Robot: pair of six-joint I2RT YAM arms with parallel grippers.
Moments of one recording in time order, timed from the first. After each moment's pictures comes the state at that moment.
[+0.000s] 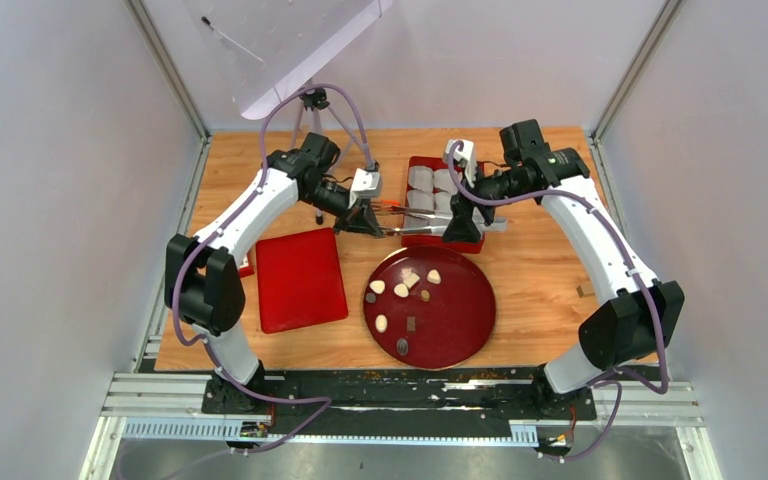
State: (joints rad) left arm -0.41 1.75 1.55 -1.01 1.09 1.08; right arm 0.29 1.55 1.59 -1.08 -0.85 -0.68
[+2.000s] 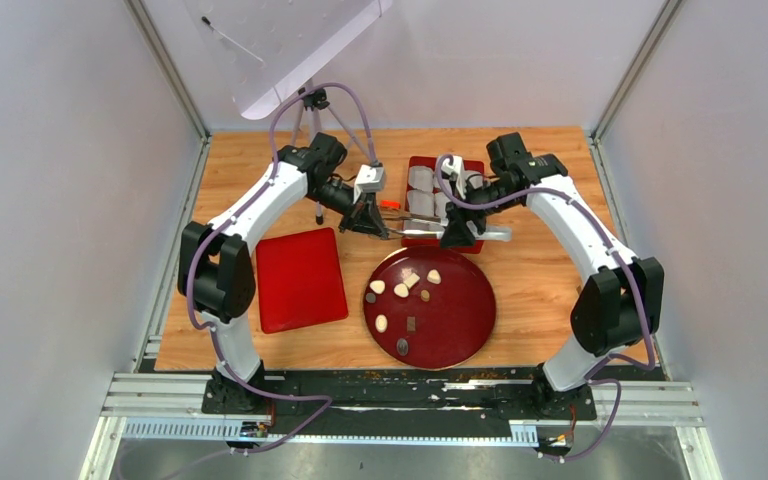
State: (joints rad) left arm -0.41 1.84 1.63 -1.08 1.18 1.09; right arm 0.30 1.63 1.50 -1.03 -0.89 -0.78
